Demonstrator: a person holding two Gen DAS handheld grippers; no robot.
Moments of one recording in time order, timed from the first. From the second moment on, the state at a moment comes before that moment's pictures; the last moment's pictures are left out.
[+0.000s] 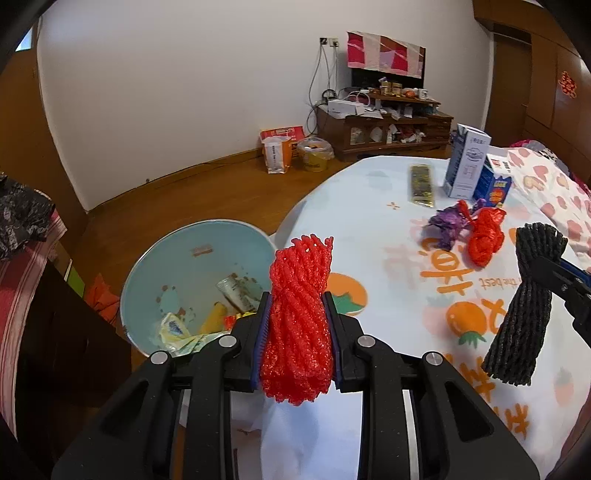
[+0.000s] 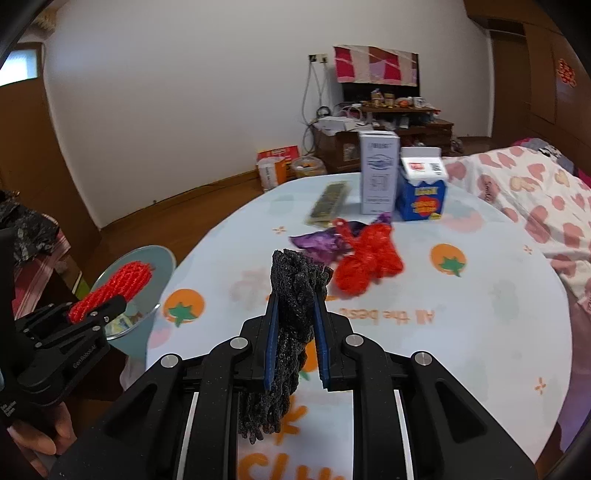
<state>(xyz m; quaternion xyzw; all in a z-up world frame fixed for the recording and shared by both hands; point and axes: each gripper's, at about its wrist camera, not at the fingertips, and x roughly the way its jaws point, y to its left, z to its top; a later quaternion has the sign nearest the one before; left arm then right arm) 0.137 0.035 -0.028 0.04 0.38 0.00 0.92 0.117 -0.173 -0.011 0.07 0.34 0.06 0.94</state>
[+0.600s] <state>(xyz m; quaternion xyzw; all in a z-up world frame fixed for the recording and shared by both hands) 0.145 0.092 -0.039 0.01 0.39 0.05 0.92 0.139 -0.106 -0.009 0.04 0.35 0.11 0.93</state>
